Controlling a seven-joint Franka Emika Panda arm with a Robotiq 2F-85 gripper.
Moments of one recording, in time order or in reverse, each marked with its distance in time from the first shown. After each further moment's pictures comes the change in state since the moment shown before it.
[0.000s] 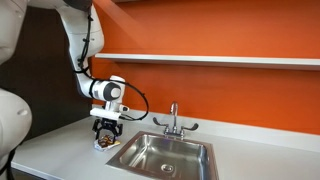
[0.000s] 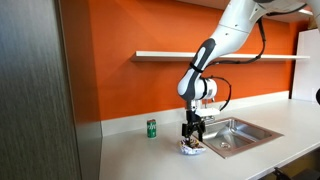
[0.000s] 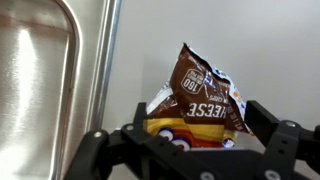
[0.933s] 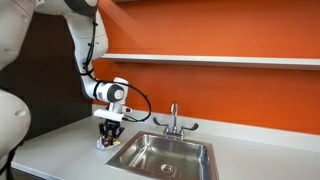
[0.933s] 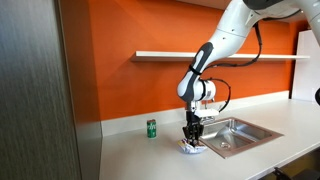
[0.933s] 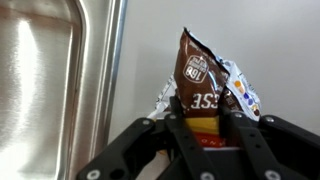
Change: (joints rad) arm -0.023 0.051 0.000 0.051 0.000 0.000 0.000
